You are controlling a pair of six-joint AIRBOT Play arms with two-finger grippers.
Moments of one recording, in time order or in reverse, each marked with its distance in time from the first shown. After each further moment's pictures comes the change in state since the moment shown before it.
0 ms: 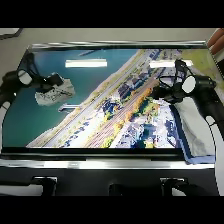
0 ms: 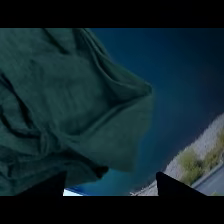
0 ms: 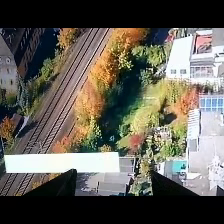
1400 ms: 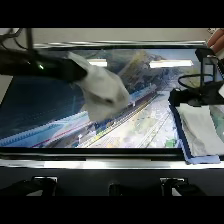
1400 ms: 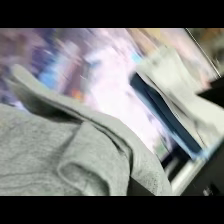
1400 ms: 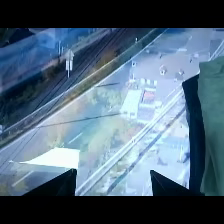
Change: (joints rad) left arm -0.424 0.327 0.191 -0.460 -0.388 0.501; right arm 0.002 0.338 0.056 -0.101 0.372 -0.145
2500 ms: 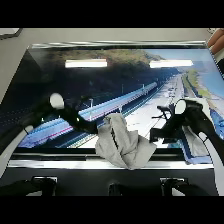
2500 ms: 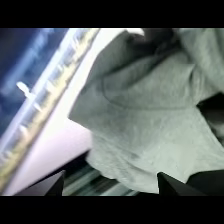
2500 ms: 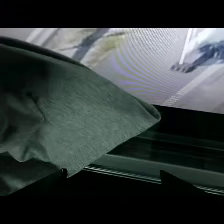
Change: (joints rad) left arm -0.046 -0.071 -0.676 0.098 0.006 -0.042; right arm 0.000 -0.263 -0.435 0.185 0.116 -0.063
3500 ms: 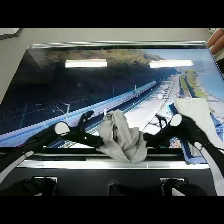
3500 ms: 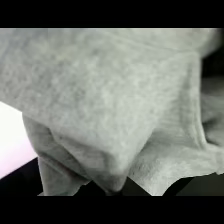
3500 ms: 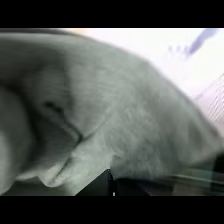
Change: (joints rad) left arm -0.149 0.177 -0.330 -0.198 0.414 0.030; right arm 0.000 0.047 -0.184 0.198 -0.264 0.040
